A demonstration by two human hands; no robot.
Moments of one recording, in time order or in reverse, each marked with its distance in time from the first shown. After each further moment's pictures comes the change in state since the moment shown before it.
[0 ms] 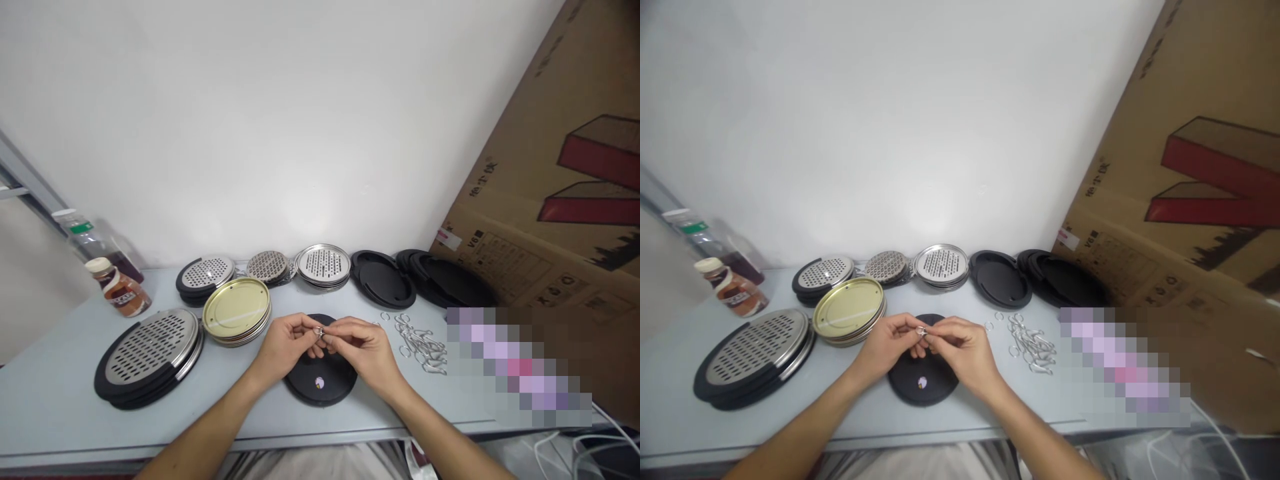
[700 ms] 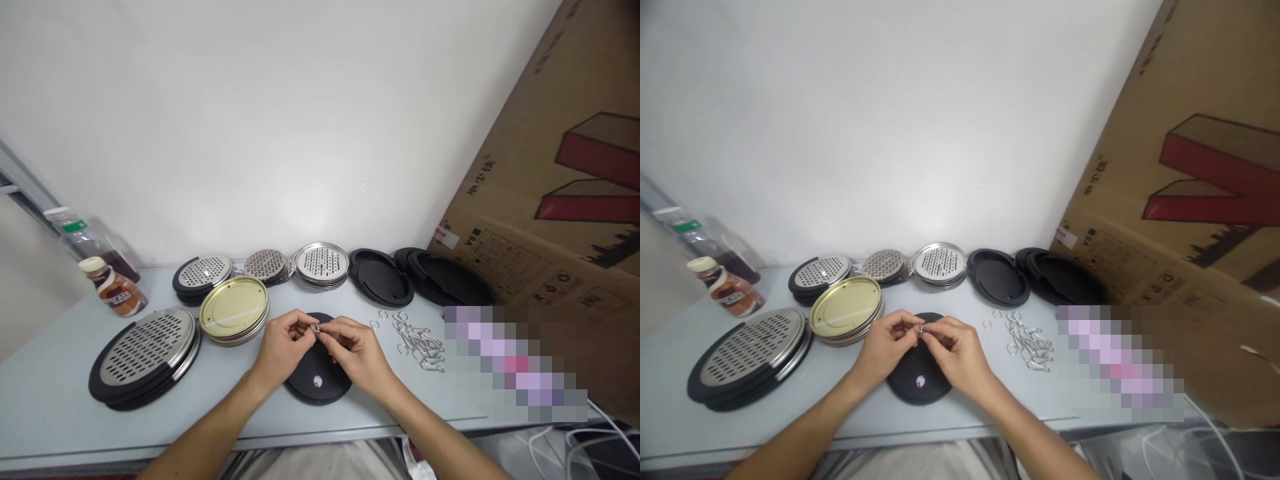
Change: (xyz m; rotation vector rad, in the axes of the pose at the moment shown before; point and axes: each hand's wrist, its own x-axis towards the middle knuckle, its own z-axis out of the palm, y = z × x) left_hand -0.002 -0.010 0.004 0.277 0.205 0.147; right_hand -0.004 0.008 0.003 -0.225 -0.084 -0.009
